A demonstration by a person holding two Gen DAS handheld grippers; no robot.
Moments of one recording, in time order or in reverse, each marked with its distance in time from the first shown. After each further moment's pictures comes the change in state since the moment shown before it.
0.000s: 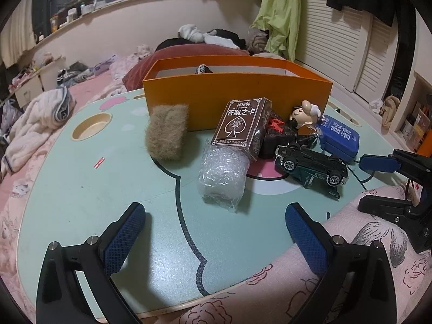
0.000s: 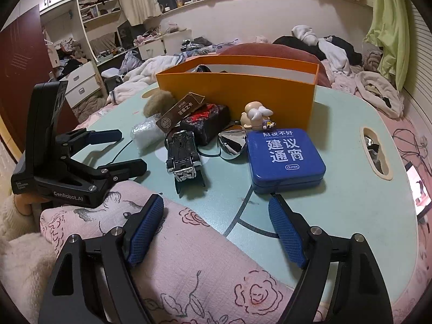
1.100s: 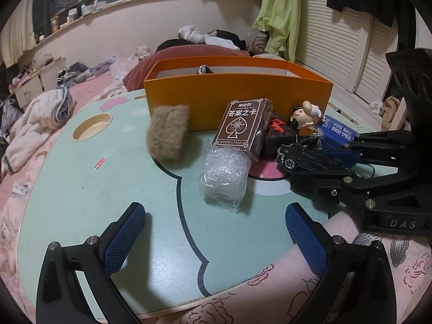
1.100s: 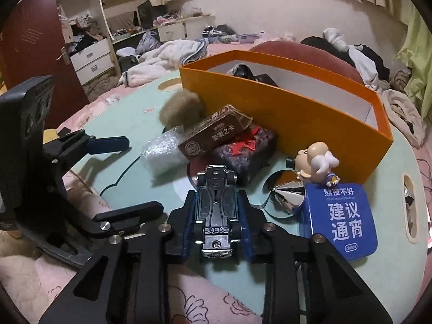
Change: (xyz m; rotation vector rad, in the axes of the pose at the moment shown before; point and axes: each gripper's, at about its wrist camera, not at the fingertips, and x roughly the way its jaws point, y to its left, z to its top) left arm 0.002 -0.003 0.002 -0.001 -0.002 0.004; right arm 0.057 0.038 0.044 -0.125 0.068 0.046
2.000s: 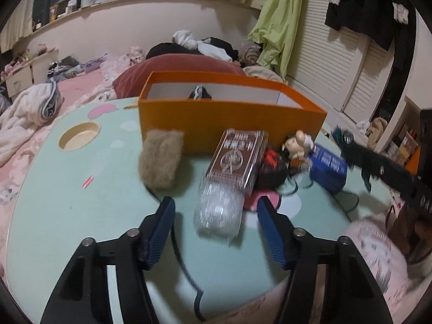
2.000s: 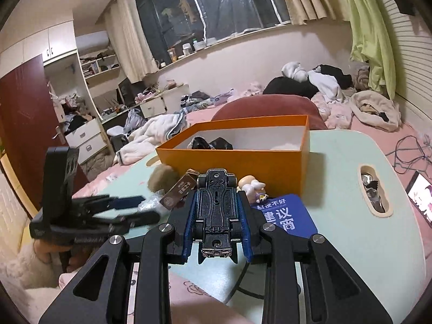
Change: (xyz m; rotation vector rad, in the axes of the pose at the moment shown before) left arm 0.005 0.009 0.027 -0.067 -0.039 -0.116; right arm -0.069 -0.040 -0.028 0.234 -0.375 -0.003
